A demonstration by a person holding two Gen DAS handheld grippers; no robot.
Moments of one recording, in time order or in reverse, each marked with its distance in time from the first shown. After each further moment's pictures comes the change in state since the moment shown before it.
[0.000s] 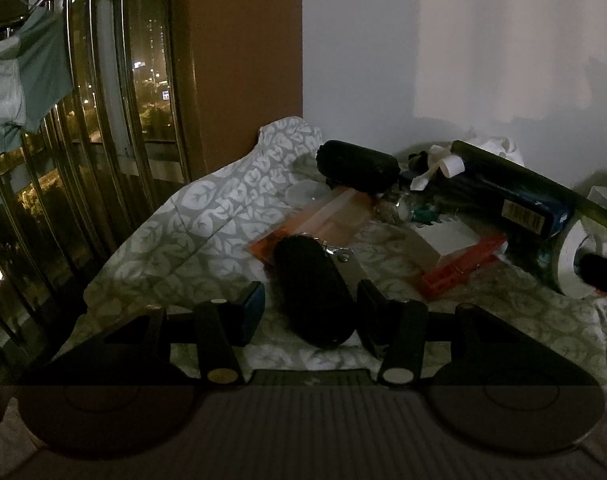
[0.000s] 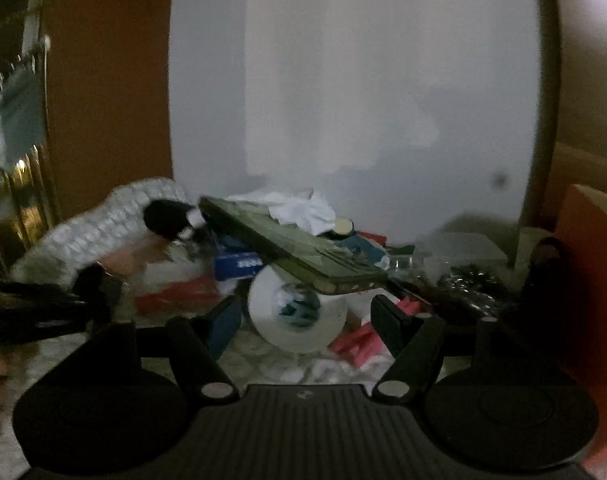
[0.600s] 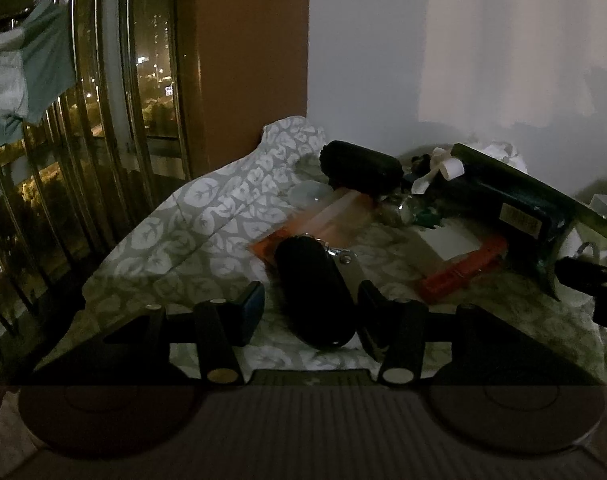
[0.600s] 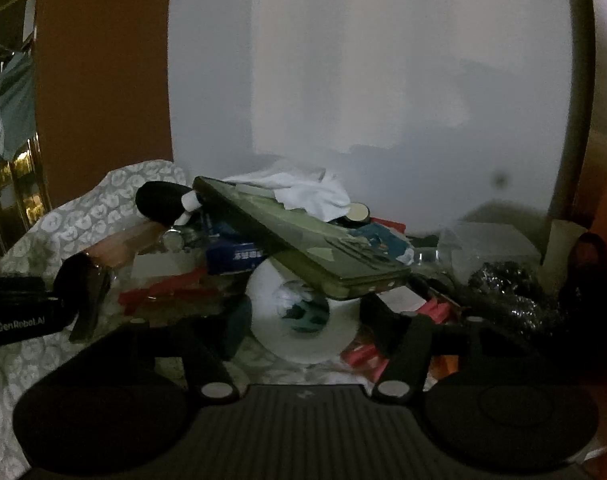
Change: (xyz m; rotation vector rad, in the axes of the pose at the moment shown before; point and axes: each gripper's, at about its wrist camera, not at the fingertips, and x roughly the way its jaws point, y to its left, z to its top) left arm 0.003 0.002 0.003 -0.033 0.003 -0.002; right arm 0.019 0.003 0.002 0.004 0.035 0.035
